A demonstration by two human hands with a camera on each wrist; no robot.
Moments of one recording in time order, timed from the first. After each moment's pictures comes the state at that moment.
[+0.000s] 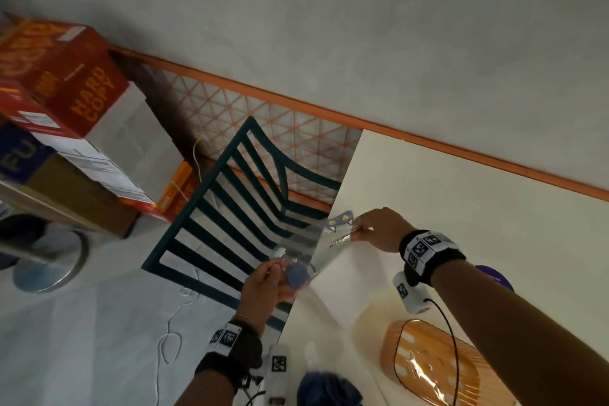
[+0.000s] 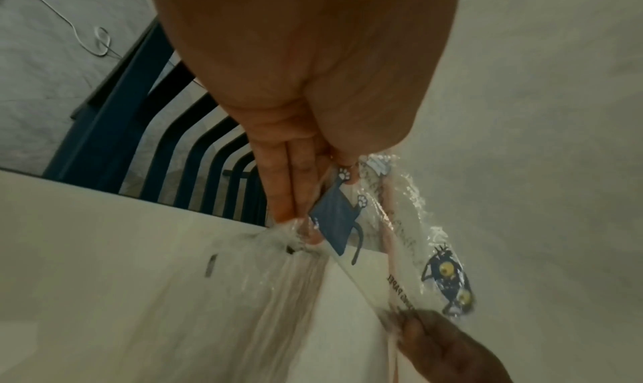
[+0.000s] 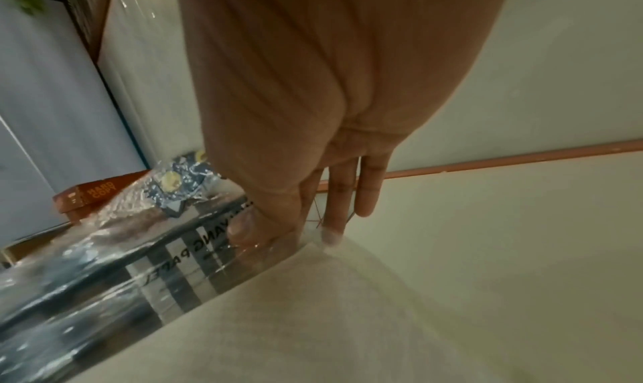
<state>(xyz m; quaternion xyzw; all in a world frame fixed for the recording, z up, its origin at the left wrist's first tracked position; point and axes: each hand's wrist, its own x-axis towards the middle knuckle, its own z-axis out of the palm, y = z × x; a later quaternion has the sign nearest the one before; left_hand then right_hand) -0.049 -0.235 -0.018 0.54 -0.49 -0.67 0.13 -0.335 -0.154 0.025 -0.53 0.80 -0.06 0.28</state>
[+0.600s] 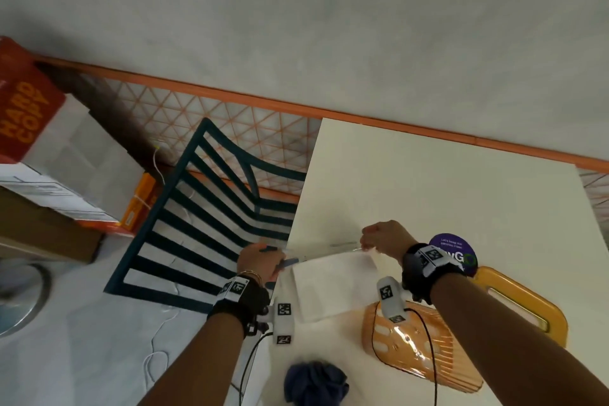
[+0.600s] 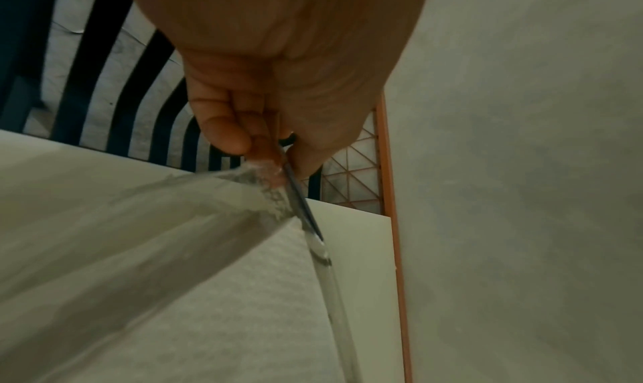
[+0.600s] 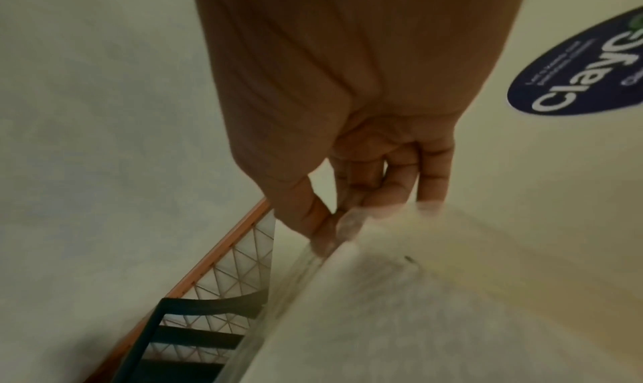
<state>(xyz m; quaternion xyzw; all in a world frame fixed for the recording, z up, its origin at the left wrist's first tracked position) -0.126 -0.252 -0.023 0.60 -0.53 -0.60 -0.01 -0.344 -0.067 -0.006 -0.15 0.85 -0.26 0.43</state>
